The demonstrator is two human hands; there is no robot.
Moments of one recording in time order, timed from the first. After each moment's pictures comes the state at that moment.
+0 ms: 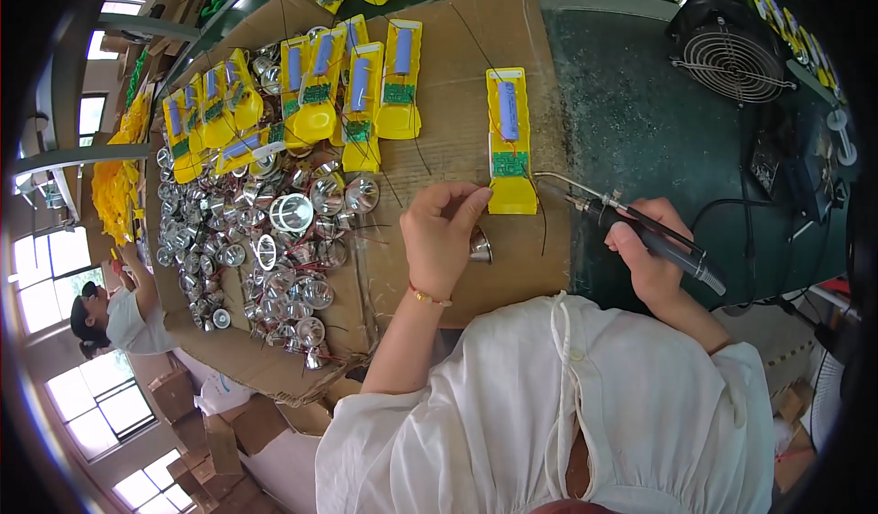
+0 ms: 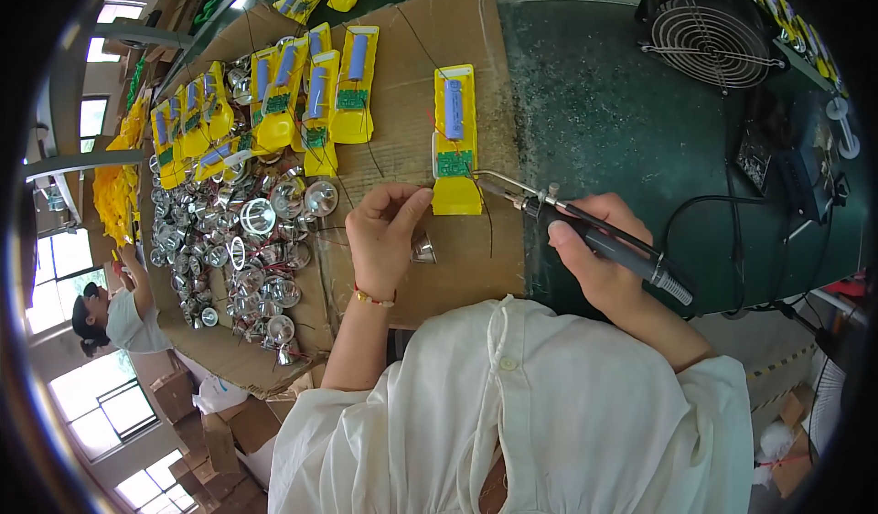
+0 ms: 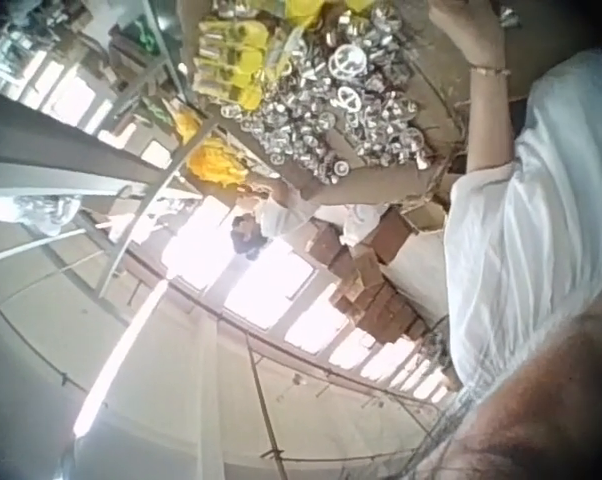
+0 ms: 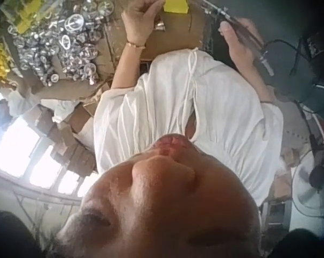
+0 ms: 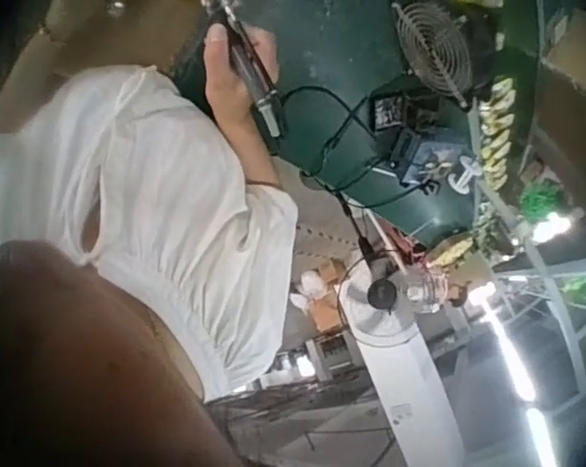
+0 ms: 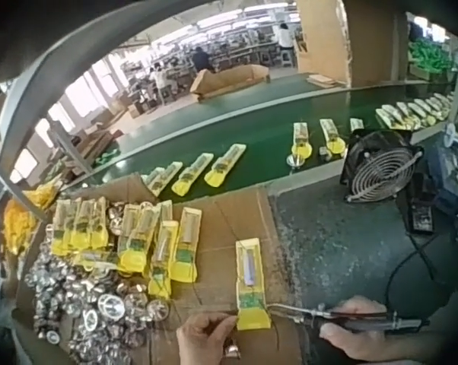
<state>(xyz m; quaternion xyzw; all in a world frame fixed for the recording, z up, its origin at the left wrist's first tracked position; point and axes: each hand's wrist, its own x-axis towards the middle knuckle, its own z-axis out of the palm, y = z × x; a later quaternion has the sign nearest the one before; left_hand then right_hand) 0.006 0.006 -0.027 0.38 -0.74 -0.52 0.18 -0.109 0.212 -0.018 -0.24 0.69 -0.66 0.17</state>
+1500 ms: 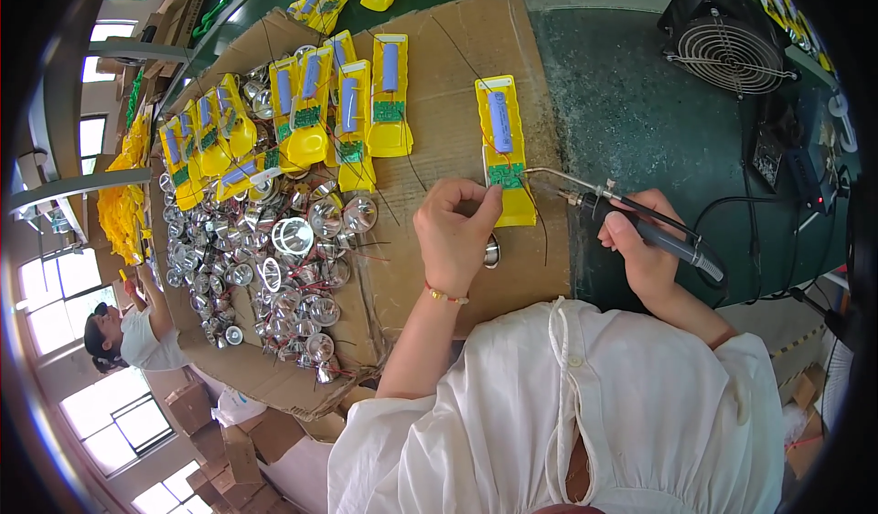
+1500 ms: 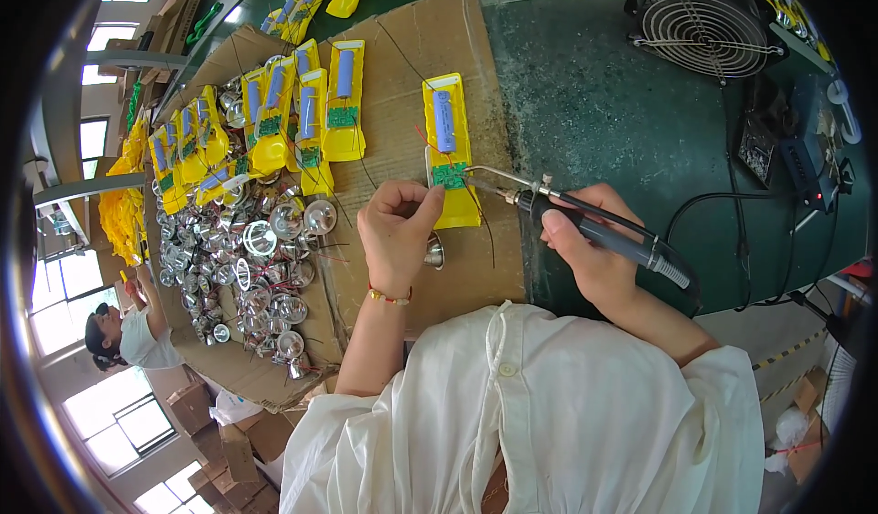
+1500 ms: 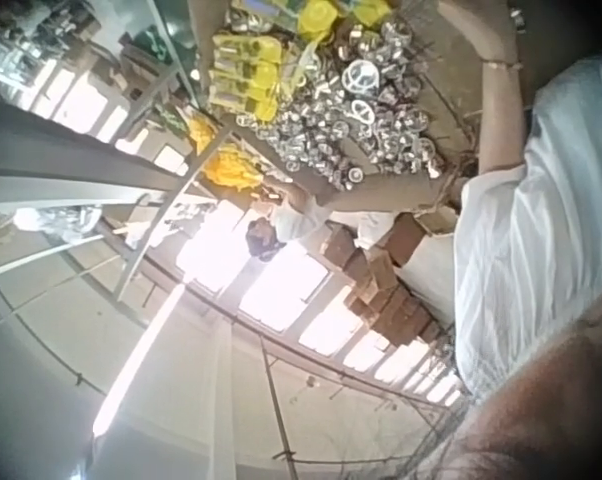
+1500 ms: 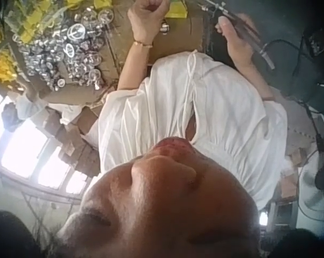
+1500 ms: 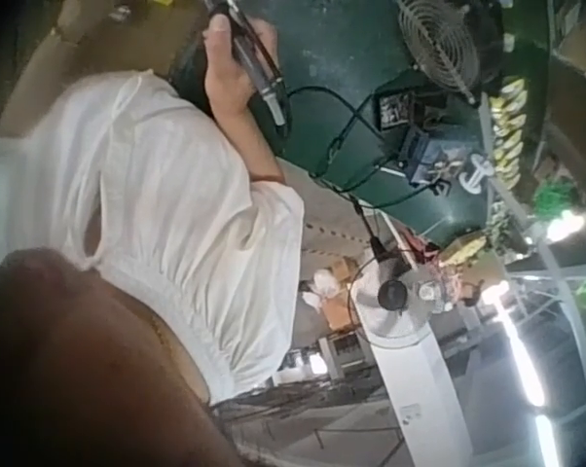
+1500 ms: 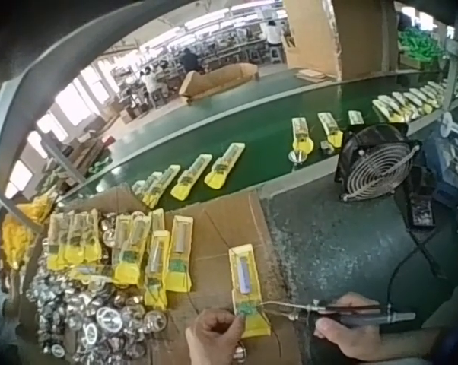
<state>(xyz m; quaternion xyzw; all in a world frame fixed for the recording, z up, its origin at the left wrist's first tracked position) -0.020 0.012 -0.026 0.38 -0.76 -0.49 0.17 -0.113 0.202 -0.025 -0.16 0.65 -0.71 0.22</state>
